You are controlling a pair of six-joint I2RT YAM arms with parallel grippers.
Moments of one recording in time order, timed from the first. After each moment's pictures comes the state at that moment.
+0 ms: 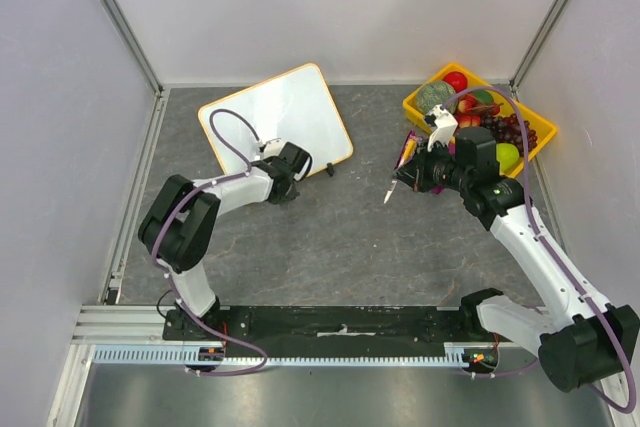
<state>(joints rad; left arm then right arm) -0.55 1.80 1.07 -0.39 -0.42 -0.73 0.30 1.06 0.93 -0.38 -0.41 0.24</state>
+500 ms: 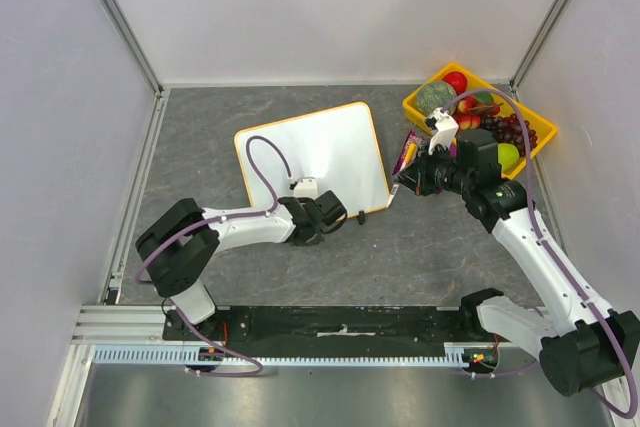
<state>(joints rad) -0.93 1.67 0.95 -0.55 -0.46 -0.95 0.30 1.04 0.93 -0.43 -0.41 0.23</state>
